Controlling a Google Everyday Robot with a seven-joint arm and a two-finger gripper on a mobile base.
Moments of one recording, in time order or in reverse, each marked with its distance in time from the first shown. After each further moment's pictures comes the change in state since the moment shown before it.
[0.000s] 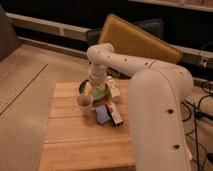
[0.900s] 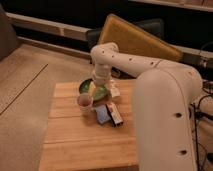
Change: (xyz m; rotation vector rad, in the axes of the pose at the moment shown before) arm 0.024 -0.017 -0.017 0.046 0.005 0.085
